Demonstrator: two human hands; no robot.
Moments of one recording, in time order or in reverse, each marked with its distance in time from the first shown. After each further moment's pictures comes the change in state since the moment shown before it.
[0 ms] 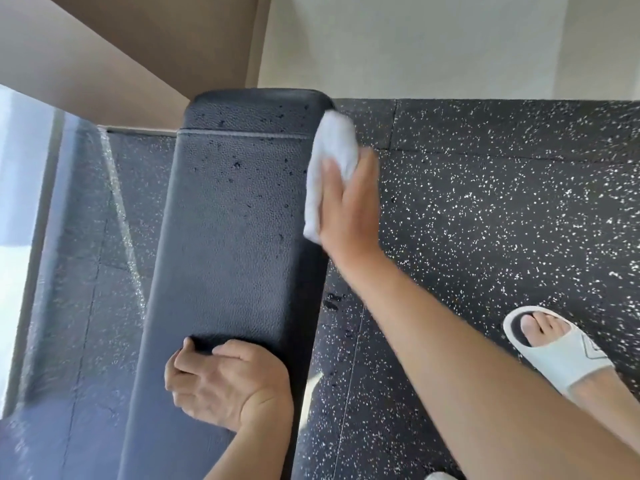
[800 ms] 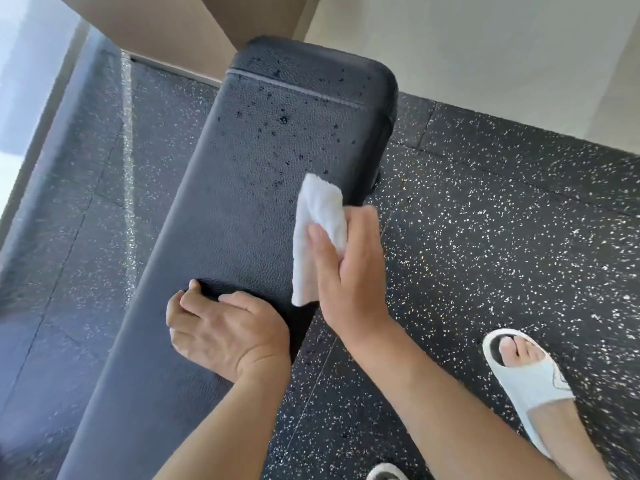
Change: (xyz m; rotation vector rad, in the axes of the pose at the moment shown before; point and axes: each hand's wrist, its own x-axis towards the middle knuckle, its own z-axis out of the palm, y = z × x) left_hand -0.009 0.005 -0.009 -0.126 0.053 -0.020; right_hand -0.103 -0.006 -0.034 -0.014 -0.364 -0.226
